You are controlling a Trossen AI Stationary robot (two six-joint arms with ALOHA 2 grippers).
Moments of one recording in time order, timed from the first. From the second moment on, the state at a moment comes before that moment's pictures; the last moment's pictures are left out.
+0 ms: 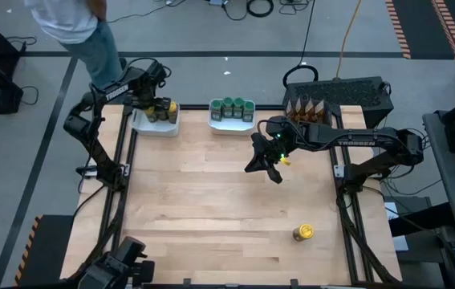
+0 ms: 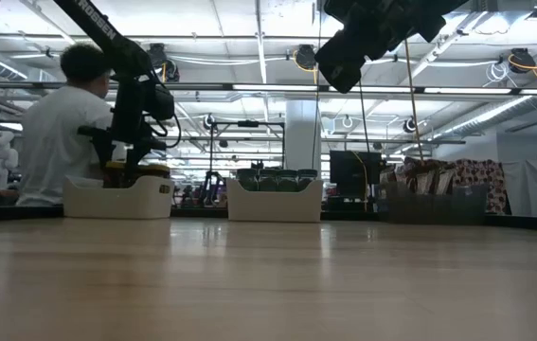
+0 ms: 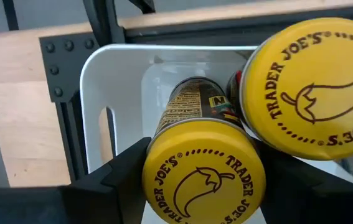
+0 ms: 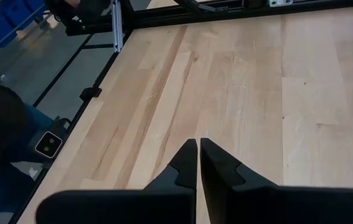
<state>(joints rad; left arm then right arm) 1.11 1.71 1.29 -1.07 -0.20 -0.38 -0.21 1.38 1.03 -0.26 -0.55 -0.04</state>
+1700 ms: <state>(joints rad) 0.87 1.40 1.43 -0.95 0.00 -0.25 -0.21 1.32 1.03 -0.29 -0.55 0.03</state>
